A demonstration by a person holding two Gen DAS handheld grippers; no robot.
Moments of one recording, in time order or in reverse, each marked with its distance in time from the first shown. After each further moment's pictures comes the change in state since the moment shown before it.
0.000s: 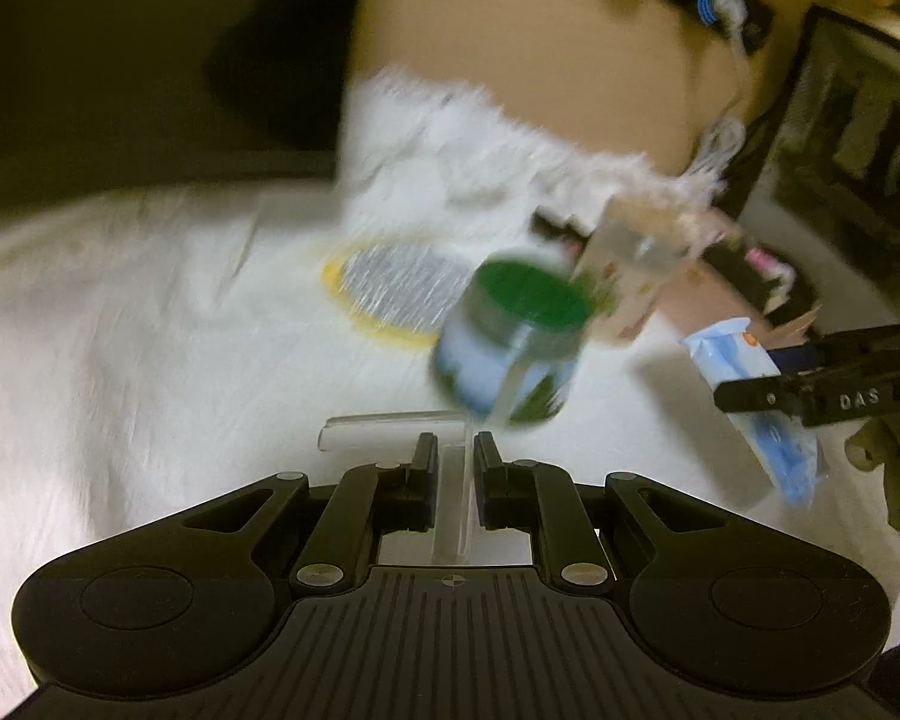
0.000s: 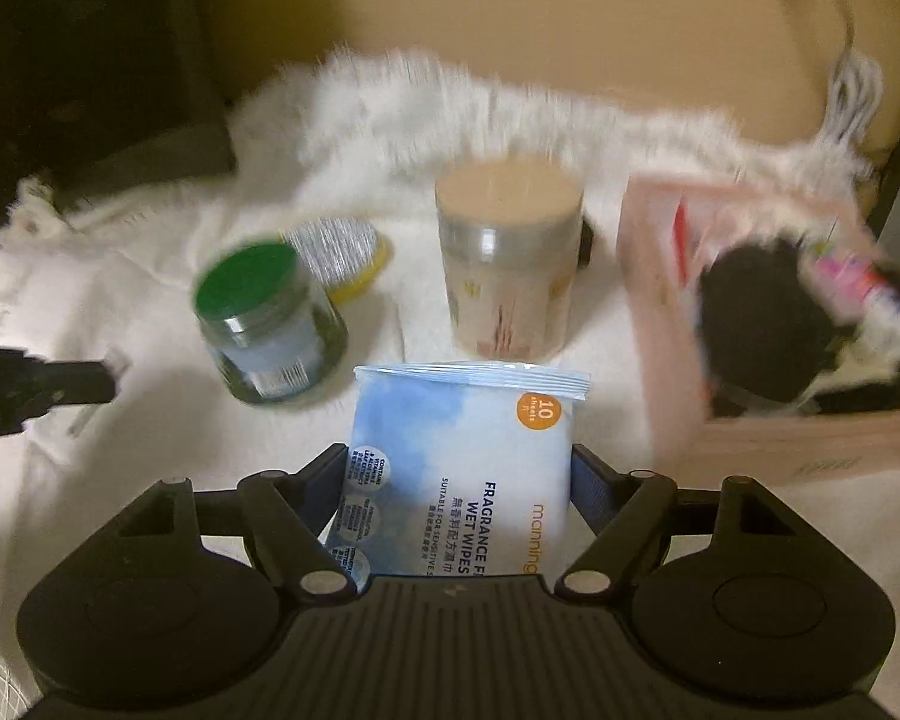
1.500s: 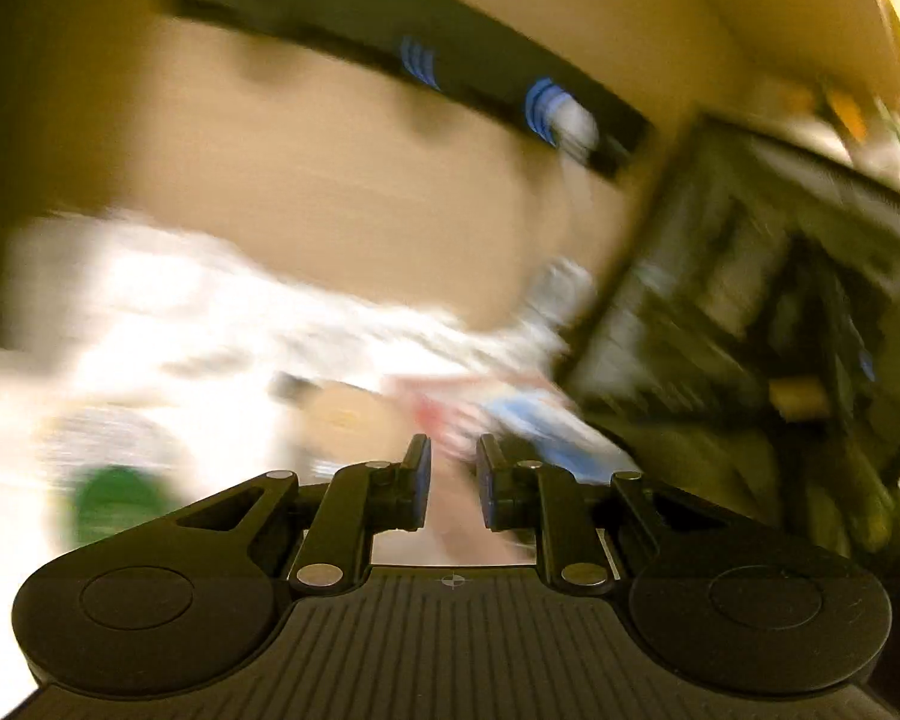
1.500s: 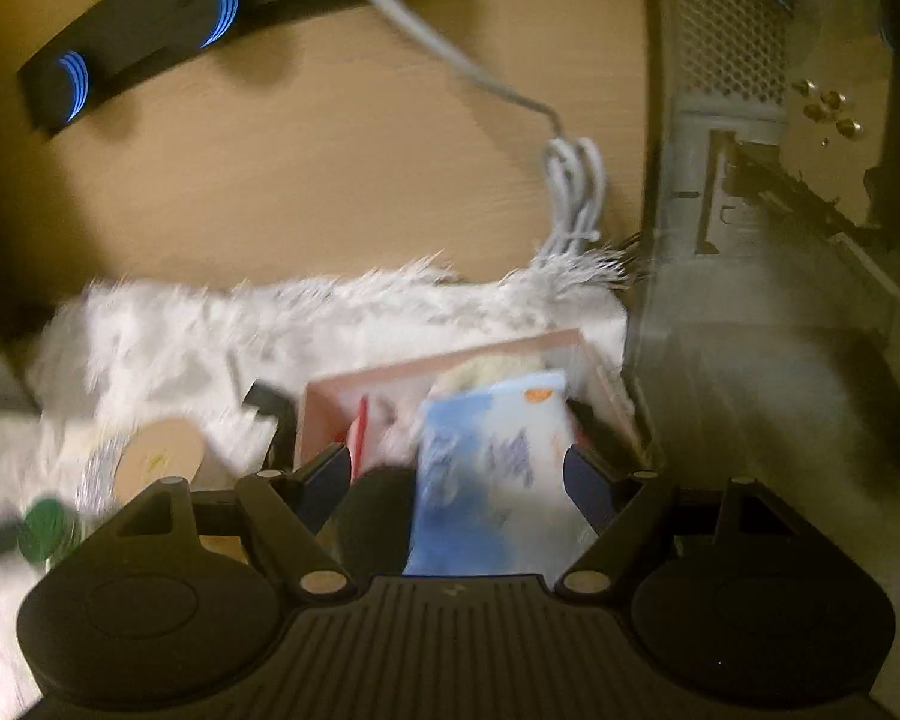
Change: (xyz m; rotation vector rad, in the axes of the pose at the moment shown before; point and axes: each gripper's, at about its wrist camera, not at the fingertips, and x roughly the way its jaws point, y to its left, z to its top) left arm 0.044 -0.131 0.055 -0.134 -0.250 -0.128; right arm -0.035 -0.160 0.068 0.191 -0.130 -0.157
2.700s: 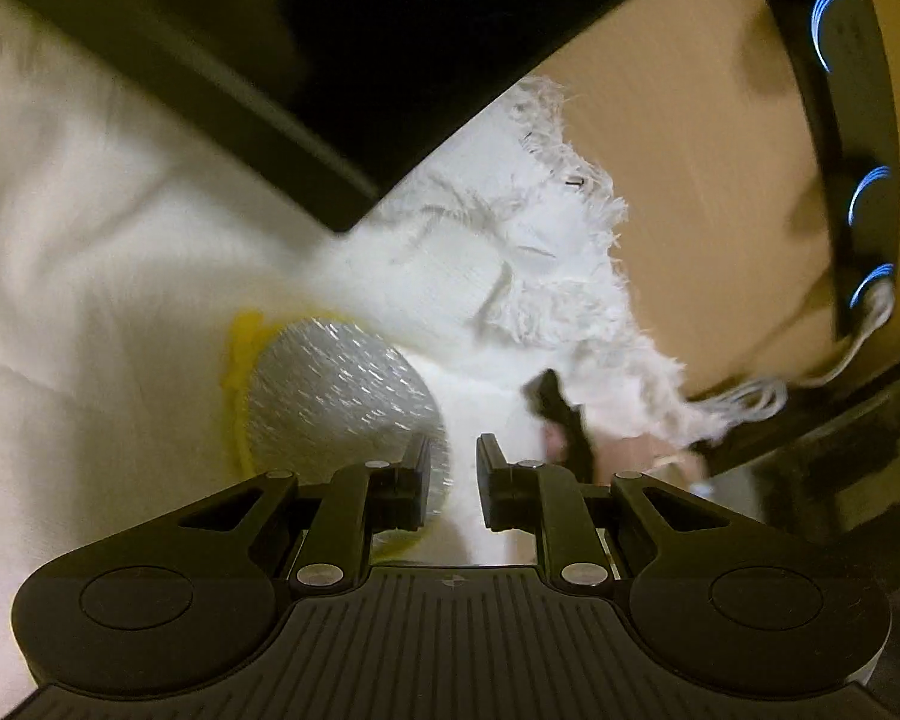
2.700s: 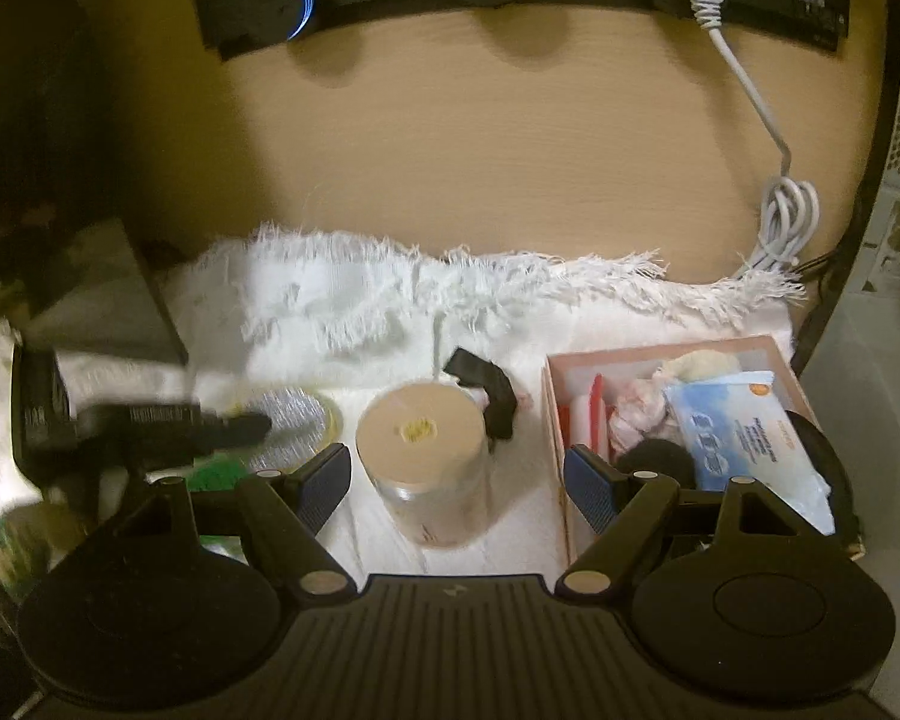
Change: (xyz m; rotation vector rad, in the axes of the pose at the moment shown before) left arm 0.074 0.205 0.006 -0.483 0.213 0.001; right arm -0.021 0.124 0.013 -0.070 0.082 0.112
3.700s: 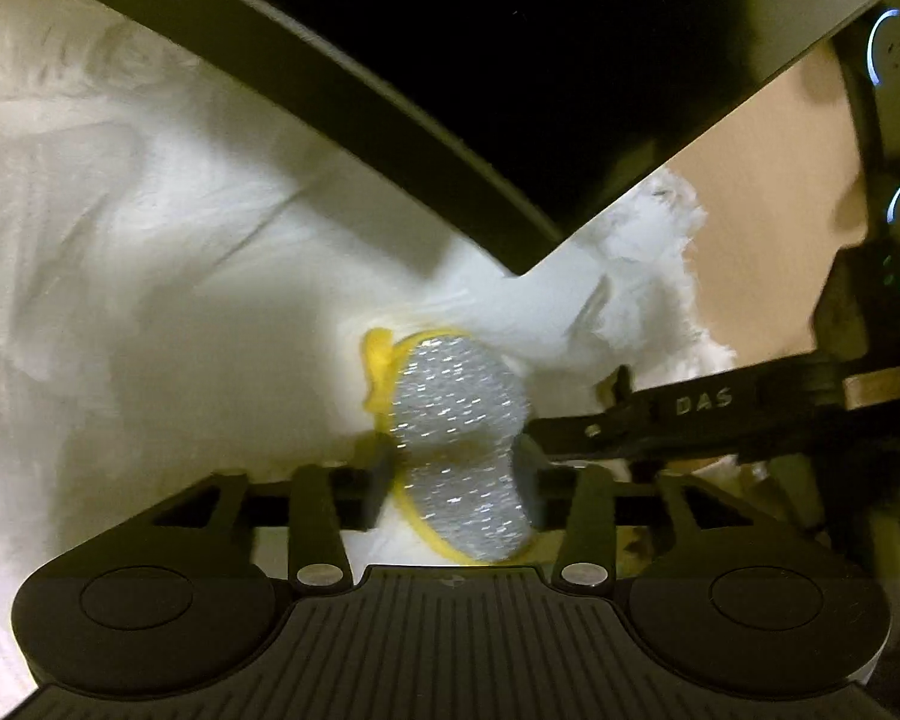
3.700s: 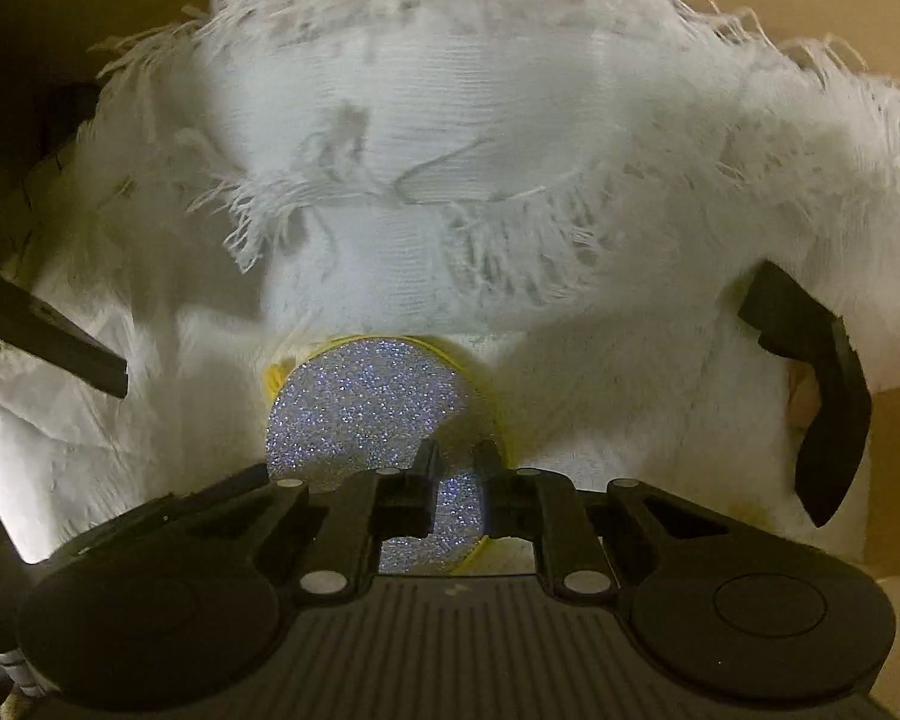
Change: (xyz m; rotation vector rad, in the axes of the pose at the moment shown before) left arm -0.004 0.056 0.014 -0.010 0.044 -0.018; right arm 0.246 0.091 0.058 0.054 0.559 0.110
